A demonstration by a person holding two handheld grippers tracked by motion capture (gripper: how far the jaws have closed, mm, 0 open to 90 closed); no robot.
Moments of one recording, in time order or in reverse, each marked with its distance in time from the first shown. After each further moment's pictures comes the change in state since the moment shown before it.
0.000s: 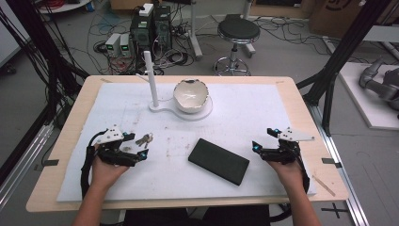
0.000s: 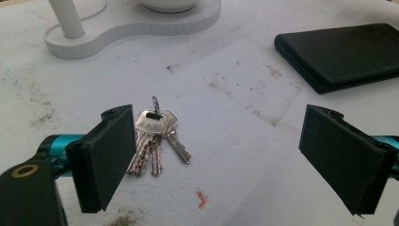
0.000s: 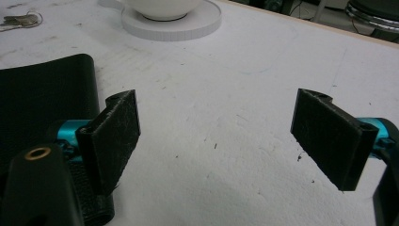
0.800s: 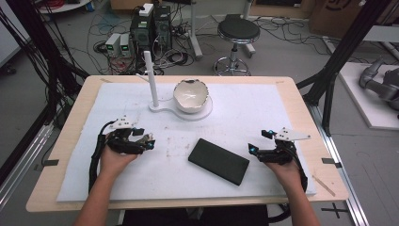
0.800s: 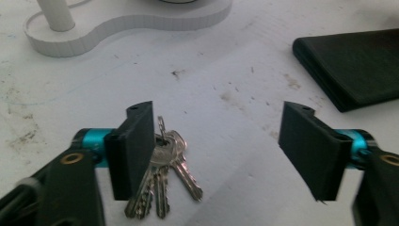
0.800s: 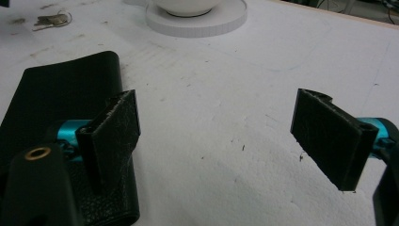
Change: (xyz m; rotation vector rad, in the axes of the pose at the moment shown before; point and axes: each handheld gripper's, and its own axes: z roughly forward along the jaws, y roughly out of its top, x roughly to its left) left arm 0.017 0.025 0.035 0.095 -0.008 -0.068; right arm 0.004 -0.001 0.009 0.016 0.092 0.006
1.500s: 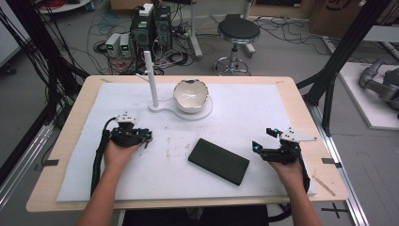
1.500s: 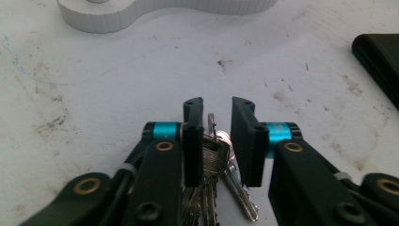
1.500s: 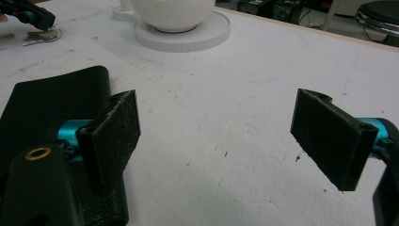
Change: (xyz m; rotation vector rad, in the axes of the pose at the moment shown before) left arm 0.020 -0.005 0.018 0.038 0.069 -0.065; right arm -0.002 0.001 -0.012 -0.056 -0.053 0.004
